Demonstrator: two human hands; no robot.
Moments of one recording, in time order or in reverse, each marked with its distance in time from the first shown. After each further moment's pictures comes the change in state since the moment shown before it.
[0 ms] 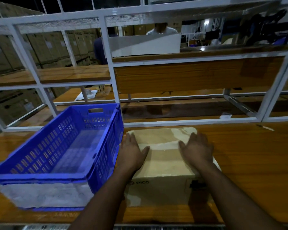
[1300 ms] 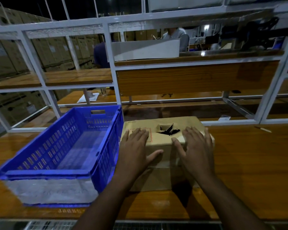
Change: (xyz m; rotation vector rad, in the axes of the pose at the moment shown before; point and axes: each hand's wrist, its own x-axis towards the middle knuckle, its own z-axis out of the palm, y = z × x) left_hand -0.049 0.024 -0.039 0.217 0.341 0.370; right_hand -0.054 -0.006 -0.038 0.163 0.375 -0.289
